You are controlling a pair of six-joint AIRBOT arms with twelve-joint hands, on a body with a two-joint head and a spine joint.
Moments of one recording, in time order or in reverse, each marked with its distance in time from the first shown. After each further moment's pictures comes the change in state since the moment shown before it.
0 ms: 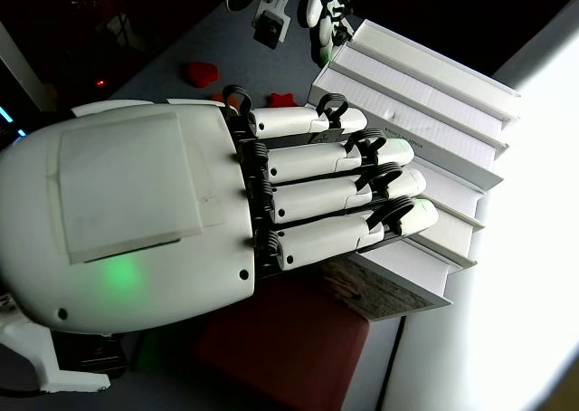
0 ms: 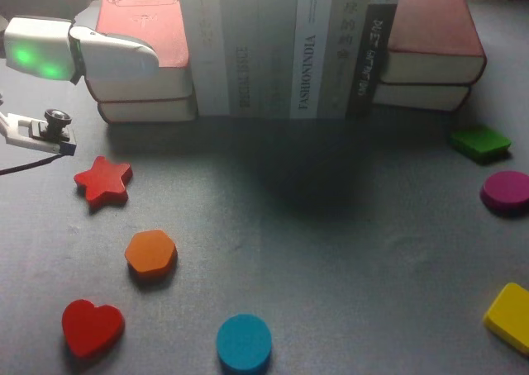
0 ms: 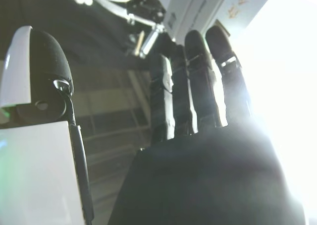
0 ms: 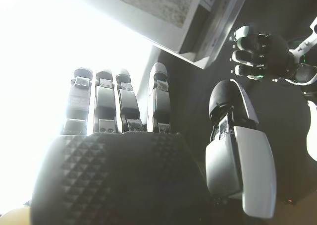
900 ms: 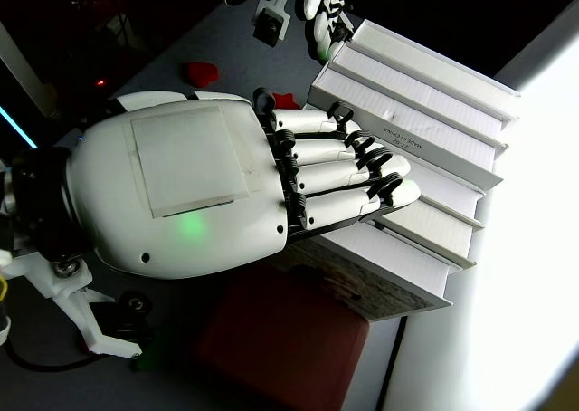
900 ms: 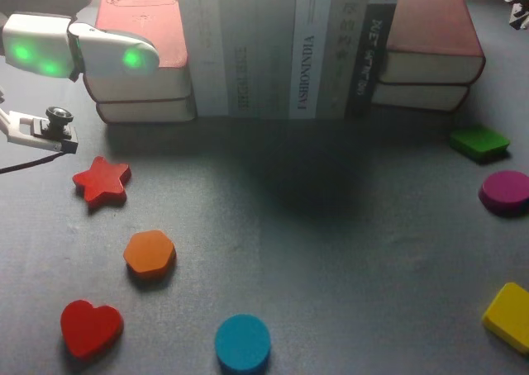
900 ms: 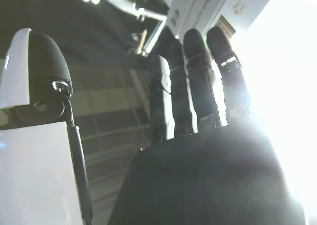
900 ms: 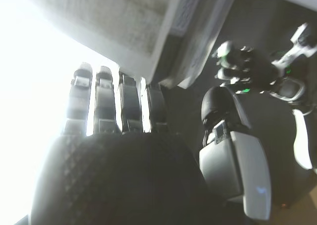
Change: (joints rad) left arm -0.007 0.003 -0.008 0.000 -0.005 0.000; right arm -0.011 -0.055 -0.004 -0.133 -0.032 0.072
